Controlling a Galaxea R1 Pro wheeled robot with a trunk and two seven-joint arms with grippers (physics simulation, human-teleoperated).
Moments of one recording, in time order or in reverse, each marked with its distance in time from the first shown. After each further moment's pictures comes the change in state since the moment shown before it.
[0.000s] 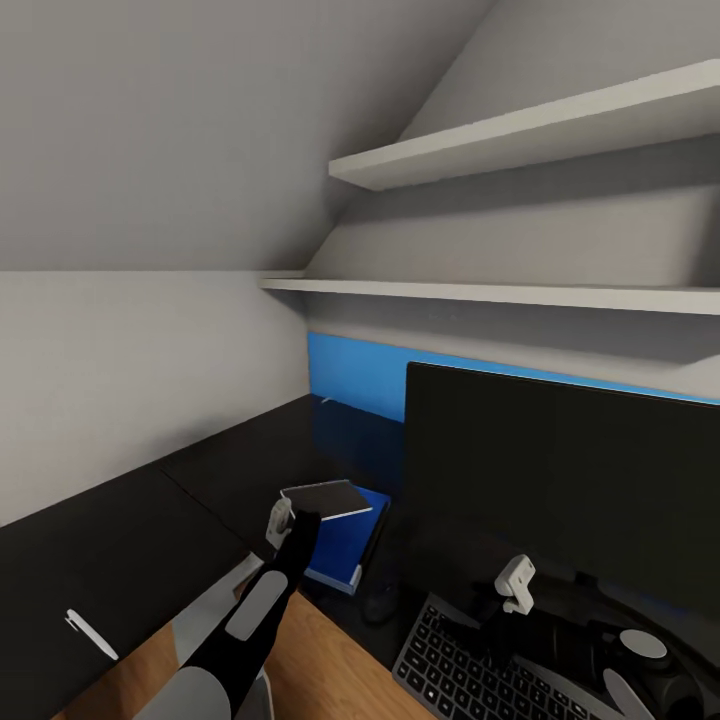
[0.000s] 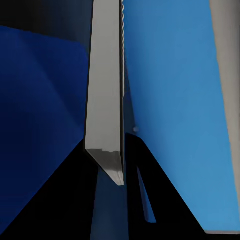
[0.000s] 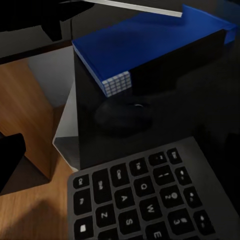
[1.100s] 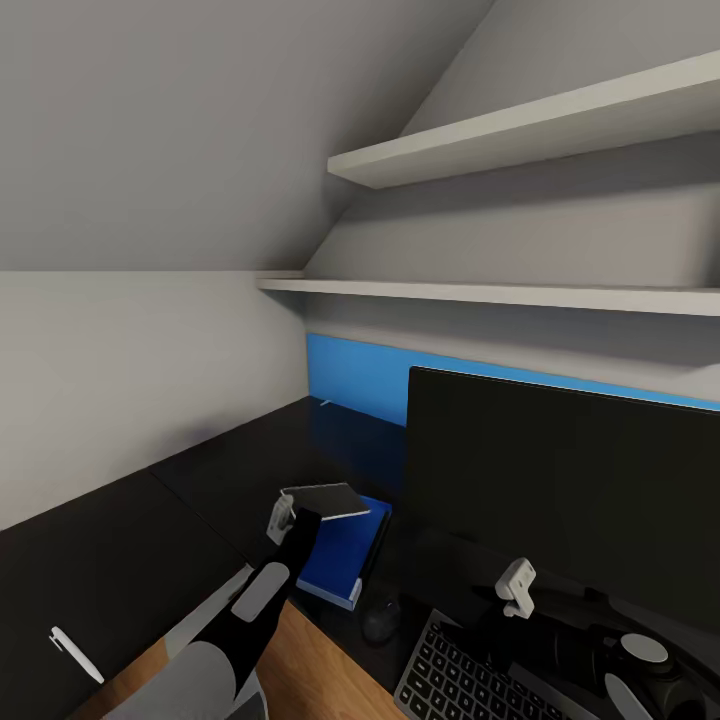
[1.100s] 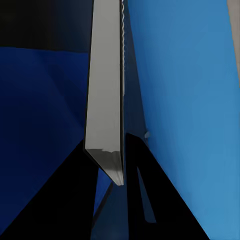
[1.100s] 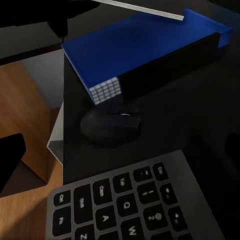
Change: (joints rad) left arm -0.079 0.000 -0.002 0.140 -0.002 -0.005 -0.016; right arm 0.010 0.000 0.000 0.000 0.000 0.000 0.000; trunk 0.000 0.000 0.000
